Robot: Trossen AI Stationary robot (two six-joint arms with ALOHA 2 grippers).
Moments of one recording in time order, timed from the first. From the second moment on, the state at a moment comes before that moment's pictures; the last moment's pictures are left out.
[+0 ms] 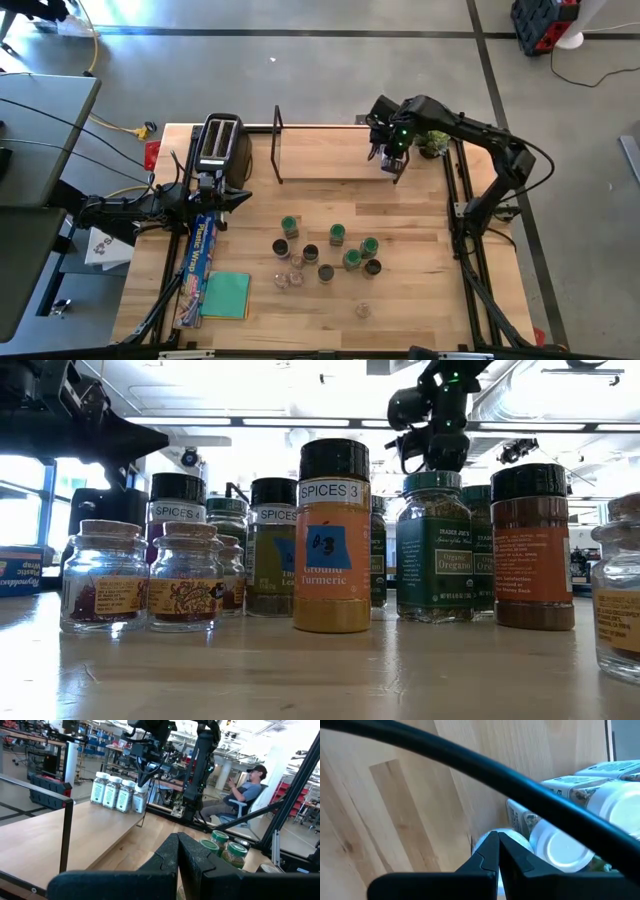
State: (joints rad) left arm 0.00 0.03 0.01 0.09 -0.22 -0.26; right arm -0.58 1.66 1.48 -1.24 0.02 -0.34
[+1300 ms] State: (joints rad) left arm 0.00 0.03 0.01 0.09 -0.27 -0.26; right arm -0.81 1.20 0.81 -0.98 0.06 0.71
